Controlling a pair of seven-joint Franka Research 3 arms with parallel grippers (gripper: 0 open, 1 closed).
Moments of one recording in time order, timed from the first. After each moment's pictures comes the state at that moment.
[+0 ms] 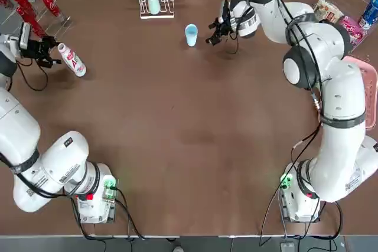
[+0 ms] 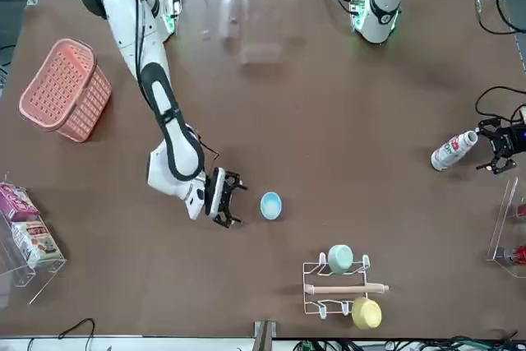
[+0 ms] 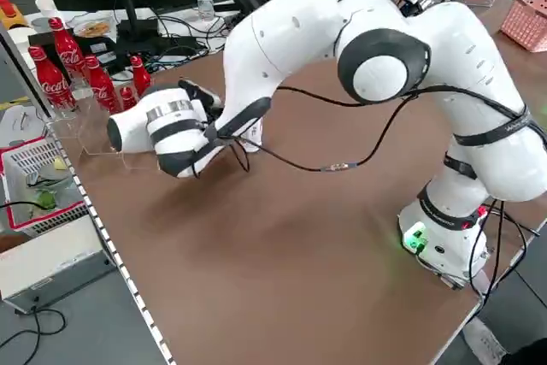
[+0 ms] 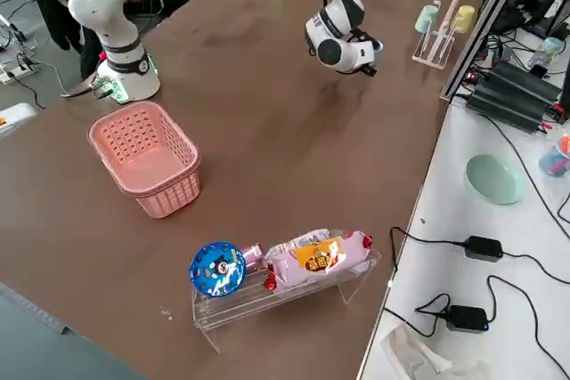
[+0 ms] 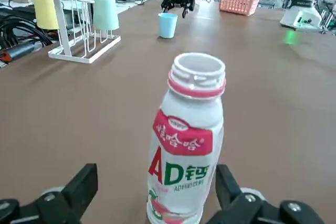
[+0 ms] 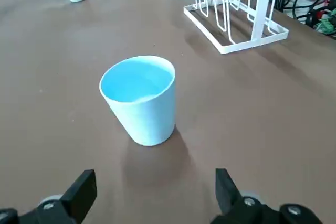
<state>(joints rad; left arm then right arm) 0.75 0.82 0.04 -1.46 -0.85 1.41 2.42 0.47 0.86 -0.01 -1.52 1.50 2.42 -2.01</state>
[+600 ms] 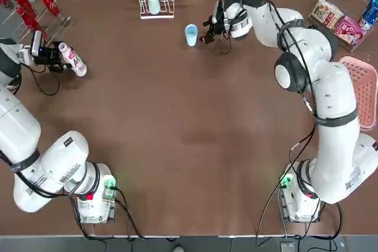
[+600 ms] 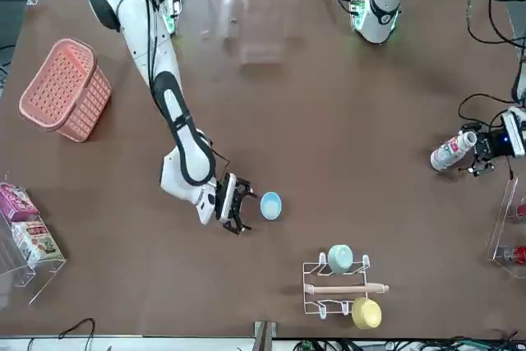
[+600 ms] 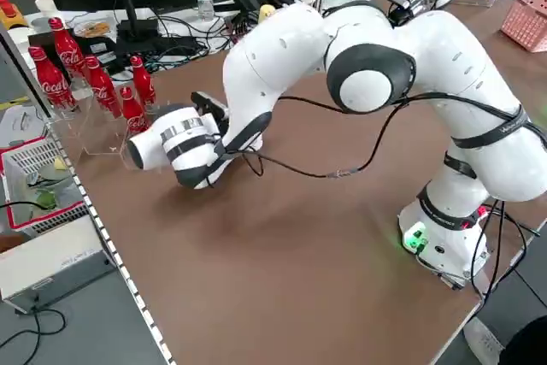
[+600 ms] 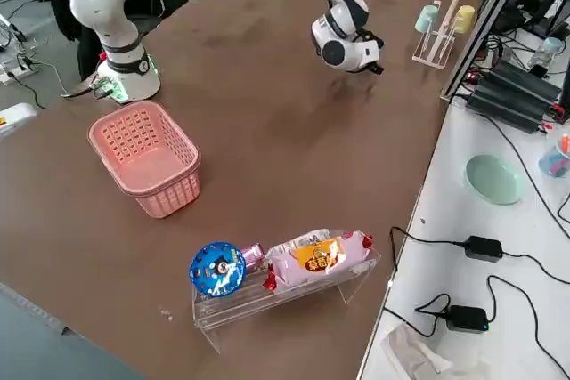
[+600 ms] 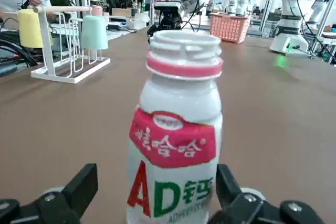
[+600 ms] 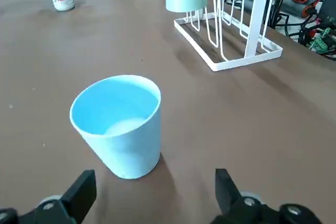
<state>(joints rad) 0.75 0.88 0.00 -1.52 -0.90 1.39 2.47 0.51 0.95 -0.01 -1.39 1.57 2.46 -2.05</state>
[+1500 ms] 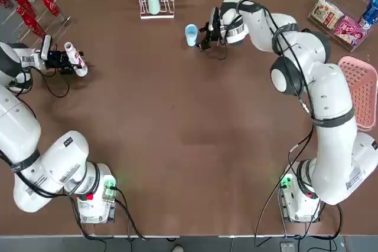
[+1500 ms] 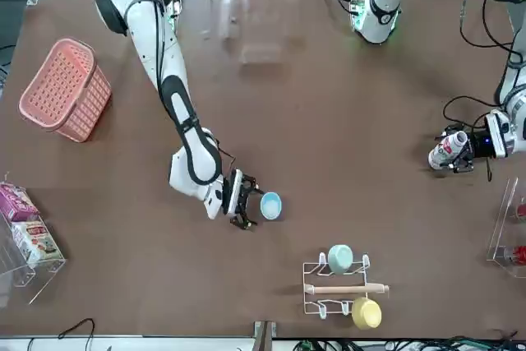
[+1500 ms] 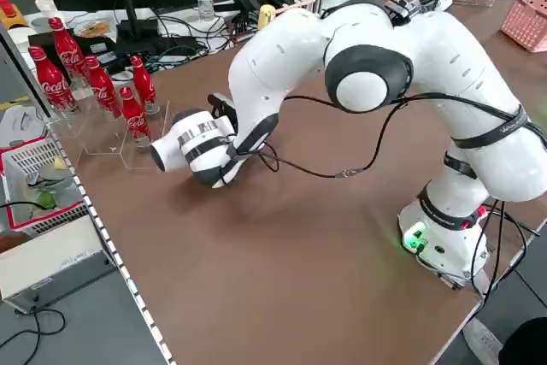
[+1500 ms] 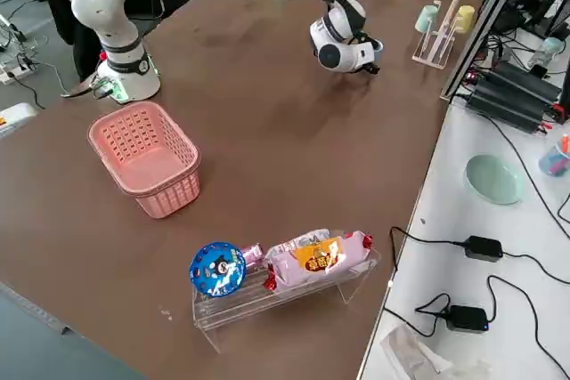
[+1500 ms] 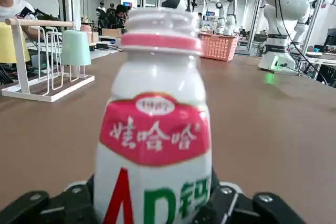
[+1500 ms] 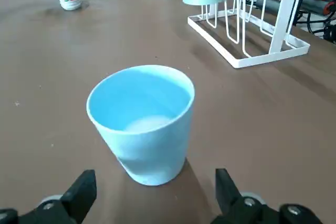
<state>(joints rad) 0.76 0.88 -0.05 -1.60 -0.90 1.39 2.52 0.54 0.98 -0.01 -1.39 1.65 2.46 -2.11</state>
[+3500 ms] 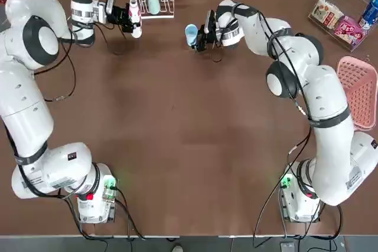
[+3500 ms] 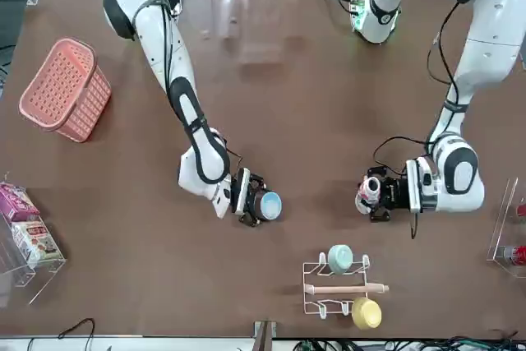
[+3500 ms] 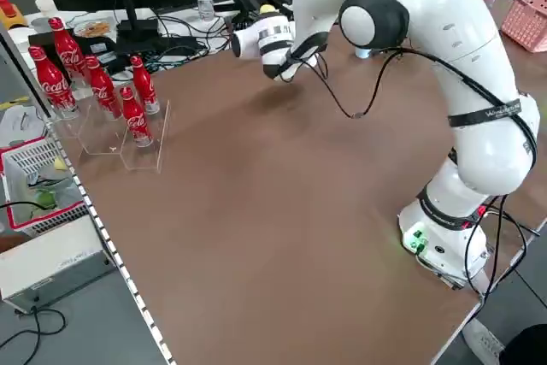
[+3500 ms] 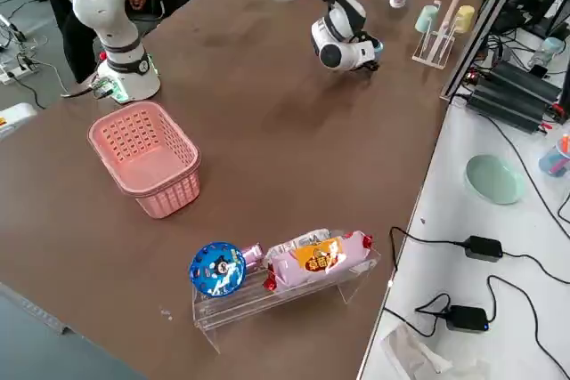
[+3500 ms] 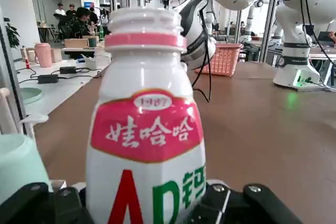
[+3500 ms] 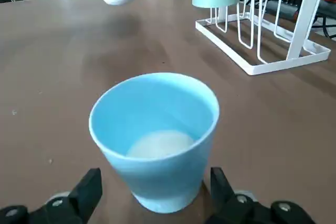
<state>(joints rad) 0.26 0.78 -0.27 -1.61 -1.18 1.77 2.32 0.57 1.04 -0.01 -1.31 1.68 2.46 -2.11</state>
